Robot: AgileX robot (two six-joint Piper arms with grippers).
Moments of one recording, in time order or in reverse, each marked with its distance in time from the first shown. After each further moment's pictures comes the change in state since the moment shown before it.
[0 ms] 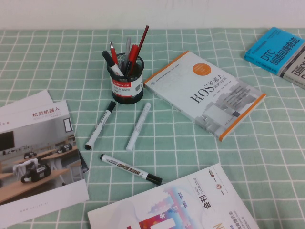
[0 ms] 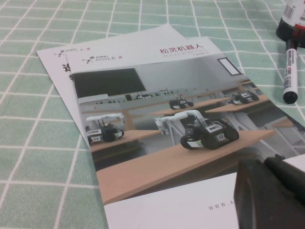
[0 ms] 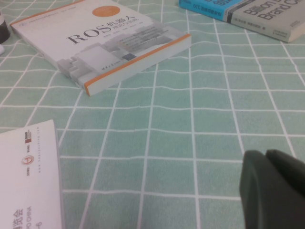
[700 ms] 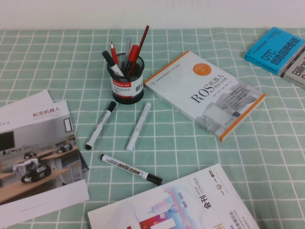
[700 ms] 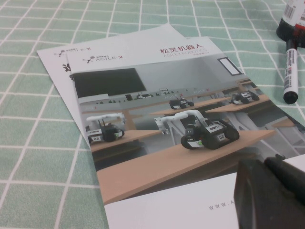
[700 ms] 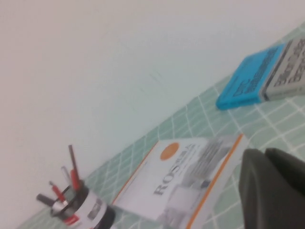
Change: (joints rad) right arm 0.000 0.000 0.000 0.639 -0.336 -0.002; left arm 0.000 0.000 0.000 0.000 0.000 0.000
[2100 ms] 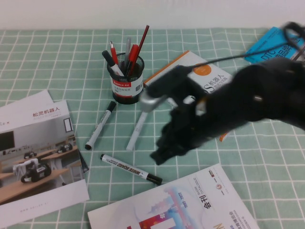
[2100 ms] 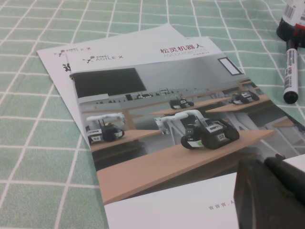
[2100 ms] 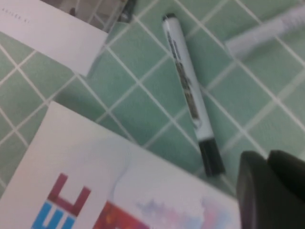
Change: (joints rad) right arm 0.676 1.600 -1.283 -0.570 0.709 -0.119; left arm 0.000 0.000 0.000 0.000 0.000 0.000
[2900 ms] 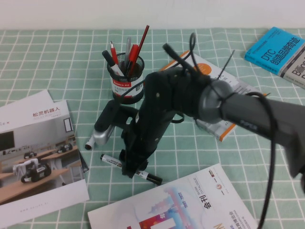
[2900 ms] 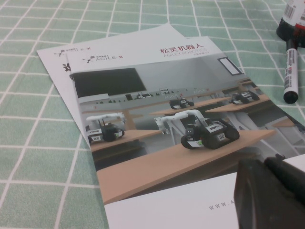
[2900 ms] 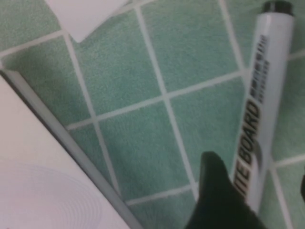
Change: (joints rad) right arm 0.034 0.557 -0.511 0.039 0.259 -0.407; left arm 0.000 0.000 0.000 0.000 0.000 0.000
